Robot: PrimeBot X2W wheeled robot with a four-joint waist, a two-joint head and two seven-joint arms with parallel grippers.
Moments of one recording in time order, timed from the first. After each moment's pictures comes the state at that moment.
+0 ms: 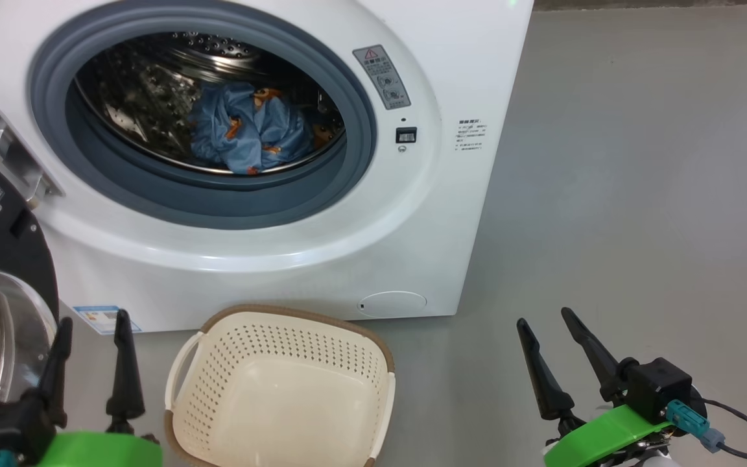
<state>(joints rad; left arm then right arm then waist) -0.05 0.09 0.07 0.09 -0.25 -0.07 -0.26 -0.08 -0.05 0.12 0.19 0.22 0.12 -0.25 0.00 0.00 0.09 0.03</state>
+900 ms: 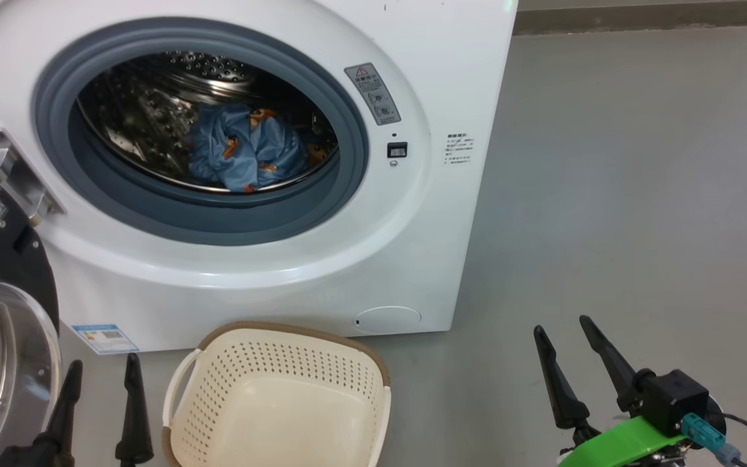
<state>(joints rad) 0.08 0.05 0.09 0.01 -0.20 -0.07 -0.26 -0.04 -0.05 0.08 0.15 0.19 0.12 -0.25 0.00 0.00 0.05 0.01</state>
